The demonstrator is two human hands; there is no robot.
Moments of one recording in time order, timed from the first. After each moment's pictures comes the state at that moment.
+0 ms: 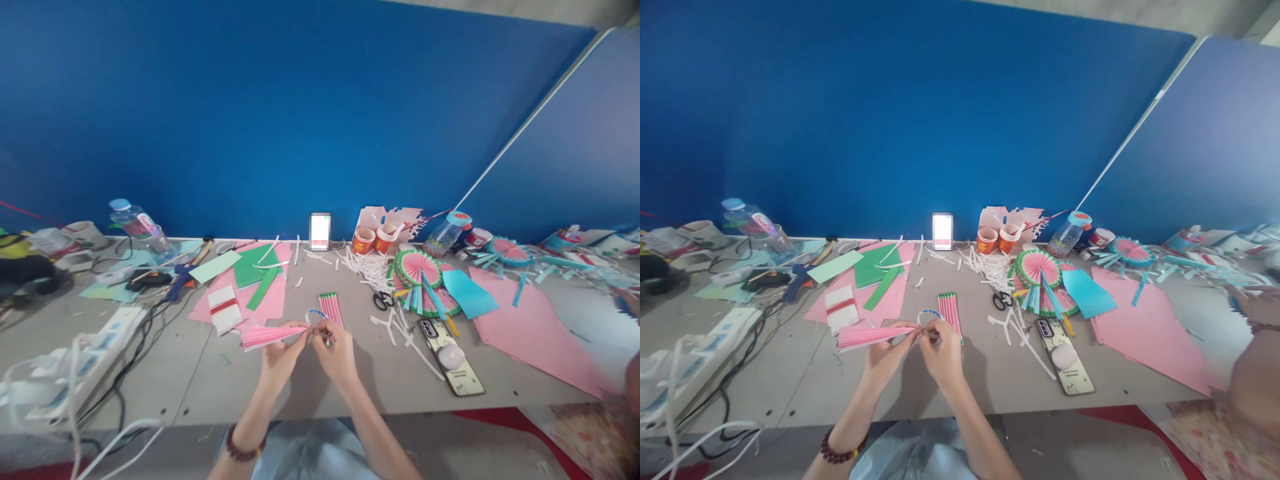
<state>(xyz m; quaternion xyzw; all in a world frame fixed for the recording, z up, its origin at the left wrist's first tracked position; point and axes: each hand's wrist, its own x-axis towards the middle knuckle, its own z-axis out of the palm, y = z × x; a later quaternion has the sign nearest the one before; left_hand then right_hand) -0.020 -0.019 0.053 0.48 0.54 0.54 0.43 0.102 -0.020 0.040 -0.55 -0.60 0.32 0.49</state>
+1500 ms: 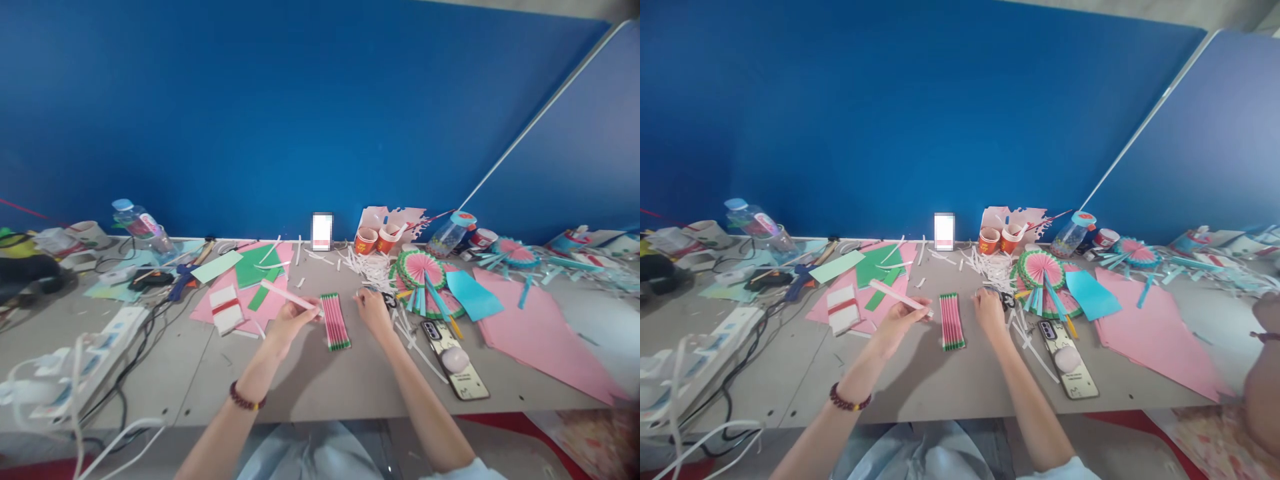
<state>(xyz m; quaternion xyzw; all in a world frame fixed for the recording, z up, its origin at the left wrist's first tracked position) -0.020 0.026 0.062 0.40 0.44 0.47 0.65 0.208 0.071 -0.006 -0.66 -0.71 0.04 0.22</state>
